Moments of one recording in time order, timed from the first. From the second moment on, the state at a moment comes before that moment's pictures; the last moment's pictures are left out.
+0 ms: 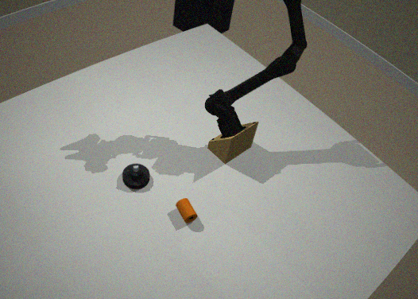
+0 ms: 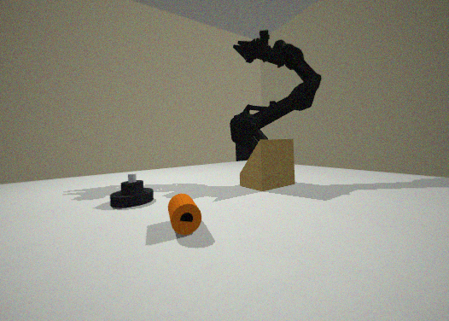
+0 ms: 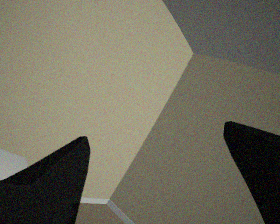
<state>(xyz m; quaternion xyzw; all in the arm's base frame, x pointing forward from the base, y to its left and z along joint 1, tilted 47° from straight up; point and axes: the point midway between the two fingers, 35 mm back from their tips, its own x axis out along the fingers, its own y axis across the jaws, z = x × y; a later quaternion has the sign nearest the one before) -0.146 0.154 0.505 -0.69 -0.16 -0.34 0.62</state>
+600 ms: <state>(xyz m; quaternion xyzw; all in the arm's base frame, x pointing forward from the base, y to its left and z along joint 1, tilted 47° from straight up) 0.048 0.005 0.530 -0.56 -0.01 -0.14 0.82</state>
